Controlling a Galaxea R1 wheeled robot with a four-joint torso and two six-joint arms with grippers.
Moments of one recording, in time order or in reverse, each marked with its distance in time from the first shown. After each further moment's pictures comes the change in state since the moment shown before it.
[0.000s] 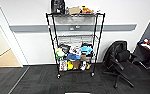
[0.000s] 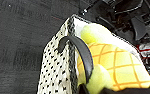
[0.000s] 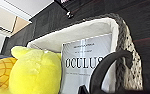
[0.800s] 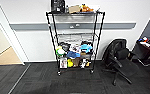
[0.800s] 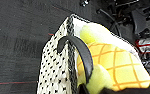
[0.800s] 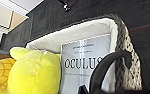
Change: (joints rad) left arm 0.014 0.008 -0.003 0.000 0.000 0.000; right arm -0.009 -0.011 0.001 0.000 -0.004 0.000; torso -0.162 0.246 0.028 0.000
